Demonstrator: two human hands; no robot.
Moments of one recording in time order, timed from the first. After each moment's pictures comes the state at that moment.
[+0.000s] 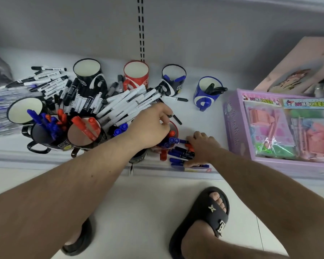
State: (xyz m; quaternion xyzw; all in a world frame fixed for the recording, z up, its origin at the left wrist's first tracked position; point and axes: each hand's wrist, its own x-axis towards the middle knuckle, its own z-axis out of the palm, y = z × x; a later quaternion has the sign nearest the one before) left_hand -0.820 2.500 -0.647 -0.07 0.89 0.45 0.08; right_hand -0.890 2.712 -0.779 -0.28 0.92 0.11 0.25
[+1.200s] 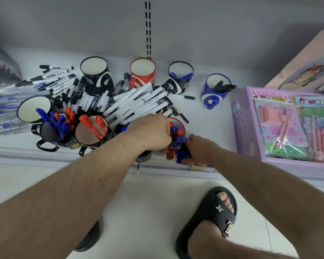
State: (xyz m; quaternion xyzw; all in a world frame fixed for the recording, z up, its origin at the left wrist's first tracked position) left_hand -0.815 2.491 -0.641 -0.05 0.96 0.20 0.20; right_hand -0.882 2.686 -0.787 -0.36 0.90 0.08 0.24
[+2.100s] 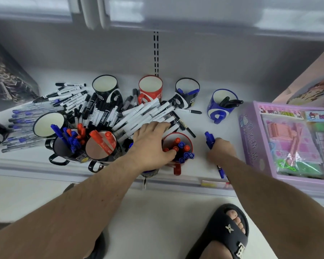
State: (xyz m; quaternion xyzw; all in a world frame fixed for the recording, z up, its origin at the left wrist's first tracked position) left_hand -0.805 2.473 -0.668 -0.04 0.96 0.27 0.06; right_hand -0.916 2.696 -0.778 0.04 0.97 -0.10 0.22
